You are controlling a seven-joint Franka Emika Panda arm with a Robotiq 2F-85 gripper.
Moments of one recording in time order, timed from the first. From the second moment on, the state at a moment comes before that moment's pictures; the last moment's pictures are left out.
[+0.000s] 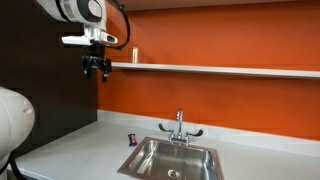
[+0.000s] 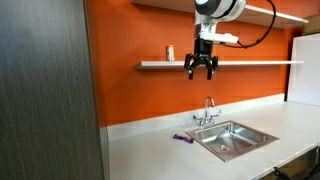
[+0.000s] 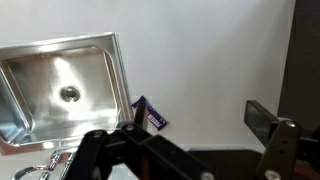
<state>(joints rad) 0.13 -0.49 0.05 -2.36 0.07 1.96 0.19</state>
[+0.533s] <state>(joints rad) 0.12 -0.49 0.03 -2.47 0.13 1.96 0.17</state>
